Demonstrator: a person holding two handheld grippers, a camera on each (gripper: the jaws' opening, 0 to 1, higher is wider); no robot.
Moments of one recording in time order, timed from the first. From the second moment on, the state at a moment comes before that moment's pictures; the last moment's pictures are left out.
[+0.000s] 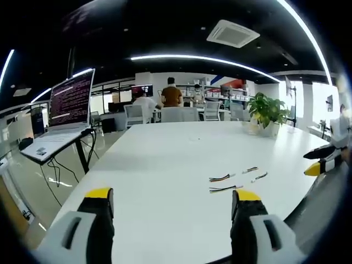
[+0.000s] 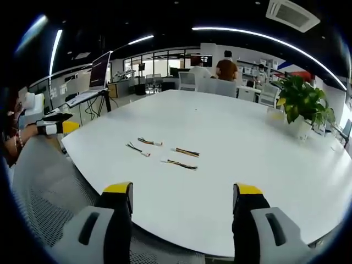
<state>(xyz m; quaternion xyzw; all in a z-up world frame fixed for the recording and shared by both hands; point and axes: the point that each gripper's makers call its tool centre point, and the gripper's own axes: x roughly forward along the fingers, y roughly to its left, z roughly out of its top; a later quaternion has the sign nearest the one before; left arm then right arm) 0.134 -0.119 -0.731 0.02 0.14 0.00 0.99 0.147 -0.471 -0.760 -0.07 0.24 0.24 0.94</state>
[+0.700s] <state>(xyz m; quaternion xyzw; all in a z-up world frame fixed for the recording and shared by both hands) 0.133 -0.123 -0.737 0.01 0.16 -0.01 0.99 0.146 -0.470 -0.761 -0.06 0.24 0.24 0.94</state>
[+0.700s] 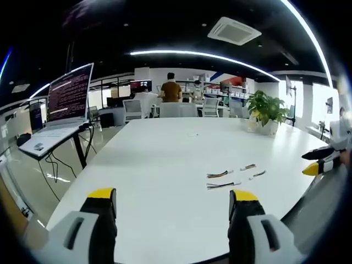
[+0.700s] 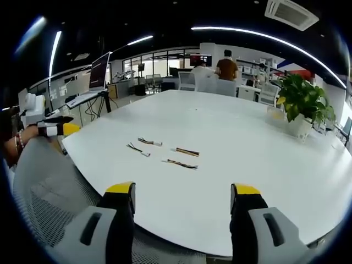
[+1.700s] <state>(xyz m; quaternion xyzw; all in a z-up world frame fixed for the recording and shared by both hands) 0.128 -0.137 -0.754 0.03 0.23 -0.06 0.97 0.147 -0.474 -0.754 -0.04 0.23 0.24 0.94</state>
